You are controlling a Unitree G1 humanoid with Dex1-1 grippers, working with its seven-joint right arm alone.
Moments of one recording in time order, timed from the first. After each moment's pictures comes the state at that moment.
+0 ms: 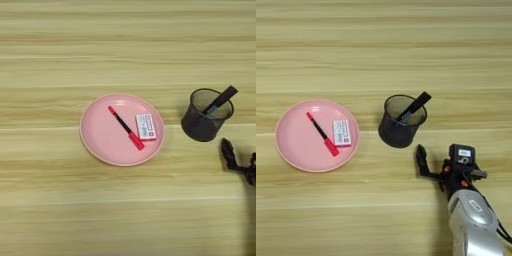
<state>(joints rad) 0.14 -0.24 -0.36 0.08 0.19 0.16 0.21</state>
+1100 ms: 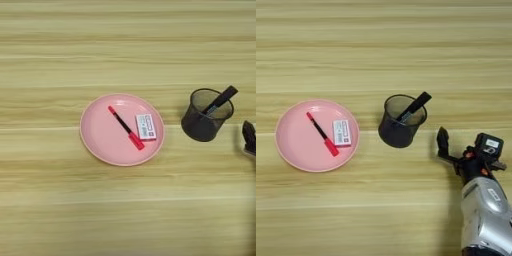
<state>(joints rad) 0.00 -0.29 -0.50 0.25 0.33 0.06 0.24</state>
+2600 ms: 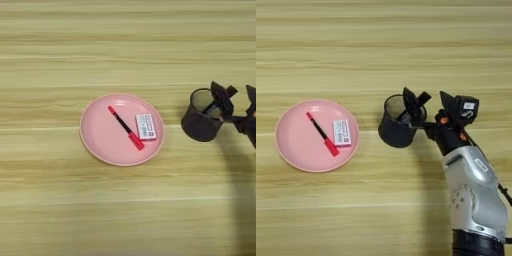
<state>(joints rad) -0.04 -0.28 -0.36 -0.03 0.50 0.19 0.41</state>
